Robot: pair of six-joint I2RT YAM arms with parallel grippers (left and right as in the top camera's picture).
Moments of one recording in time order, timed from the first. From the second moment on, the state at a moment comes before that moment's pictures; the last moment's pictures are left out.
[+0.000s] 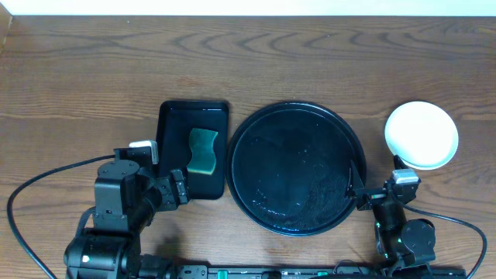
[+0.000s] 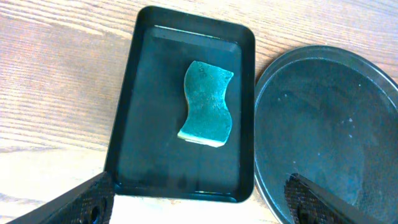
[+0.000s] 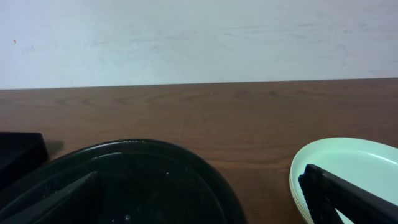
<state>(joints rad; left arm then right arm) -0.11 0.65 0.81 -0.97 0.07 -0.25 0.19 0.01 0.01 -0.07 0.04 0.09</state>
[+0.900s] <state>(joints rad) -0.11 0.63 0.81 -0.97 0.07 -0.25 0.19 0.01 0.01 -0.07 0.04 0.09</state>
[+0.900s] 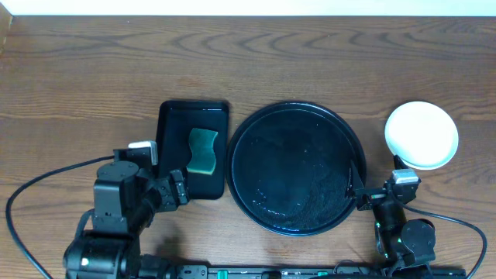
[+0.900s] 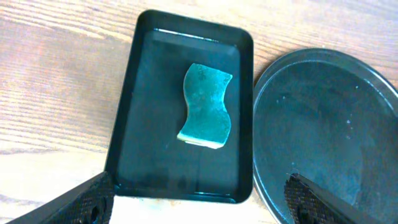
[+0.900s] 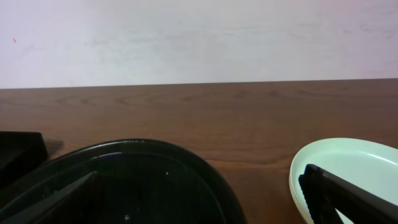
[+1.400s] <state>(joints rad) -0.11 0.30 0.46 -0.65 0.06 -0.25 0.19 0.01 0.01 -0.07 0.04 0.09</state>
